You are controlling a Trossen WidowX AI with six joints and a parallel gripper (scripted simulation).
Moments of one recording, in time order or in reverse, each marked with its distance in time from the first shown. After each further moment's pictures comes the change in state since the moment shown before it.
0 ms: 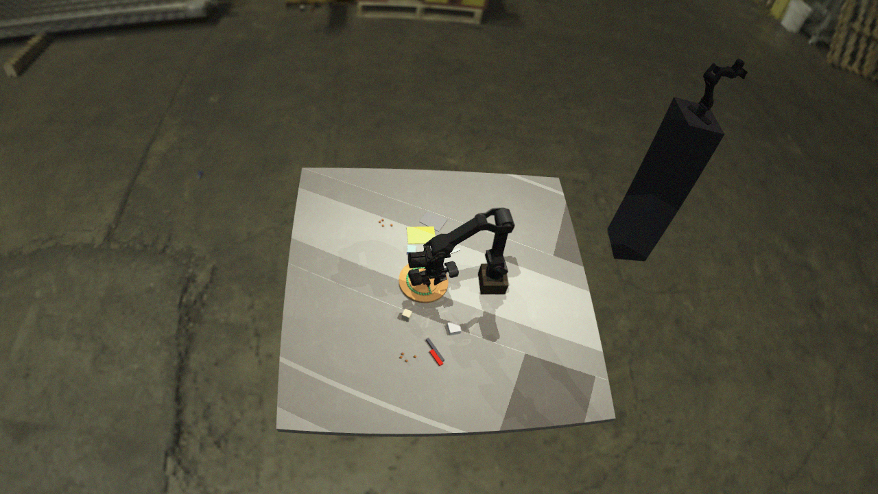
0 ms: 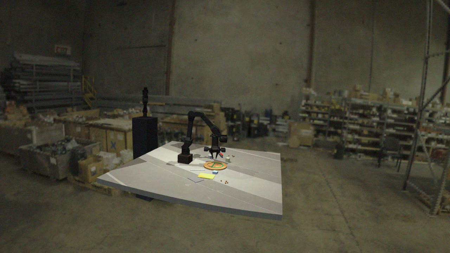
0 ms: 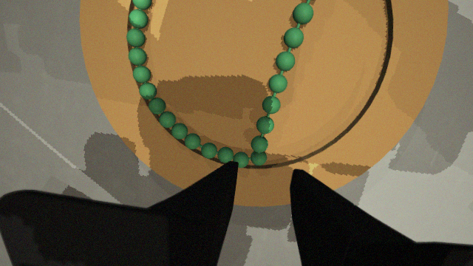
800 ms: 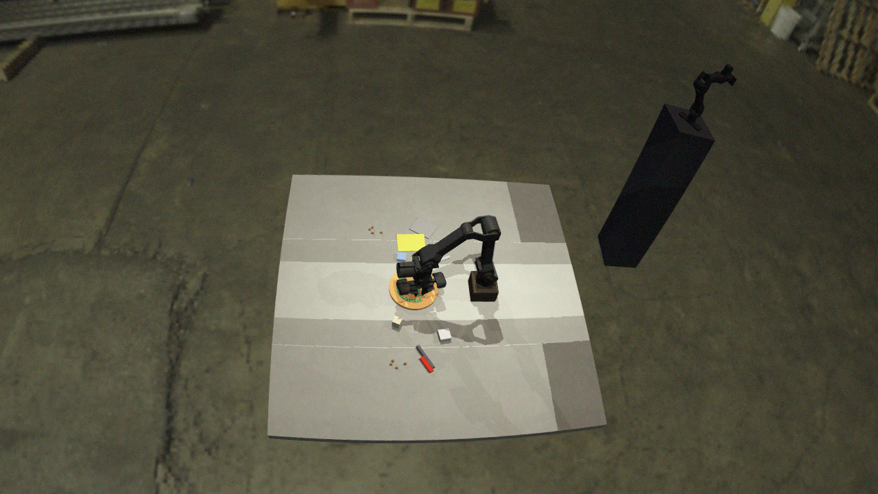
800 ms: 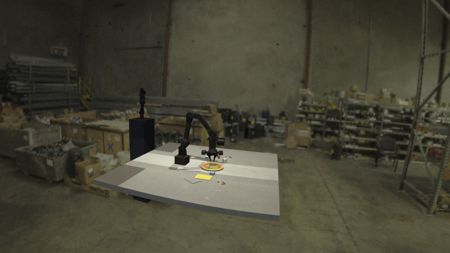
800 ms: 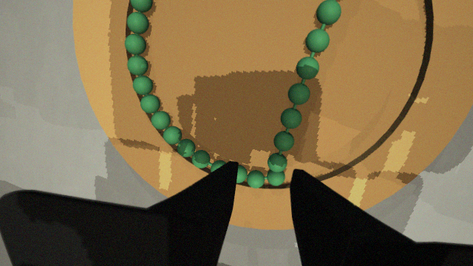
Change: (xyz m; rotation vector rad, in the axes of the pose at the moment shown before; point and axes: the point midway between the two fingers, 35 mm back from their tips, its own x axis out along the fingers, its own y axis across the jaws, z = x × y) arm 0.019 0.008 0.001 0.022 -0.003 0.025
